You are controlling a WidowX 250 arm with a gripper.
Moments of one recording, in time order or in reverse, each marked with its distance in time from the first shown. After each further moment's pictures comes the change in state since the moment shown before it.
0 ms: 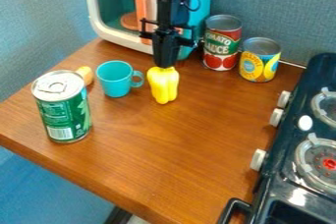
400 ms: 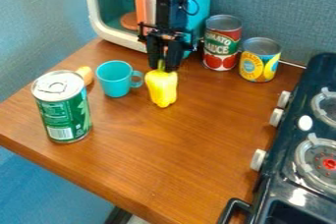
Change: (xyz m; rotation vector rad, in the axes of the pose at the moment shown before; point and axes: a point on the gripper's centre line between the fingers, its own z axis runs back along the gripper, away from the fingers) arm -0.004 0.000 -0.007 0.004 -0.002 0.041
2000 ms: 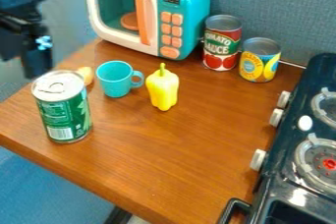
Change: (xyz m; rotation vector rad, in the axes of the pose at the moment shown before) arm -0.215 0.042 0.047 0.134 -0.287 -0.101
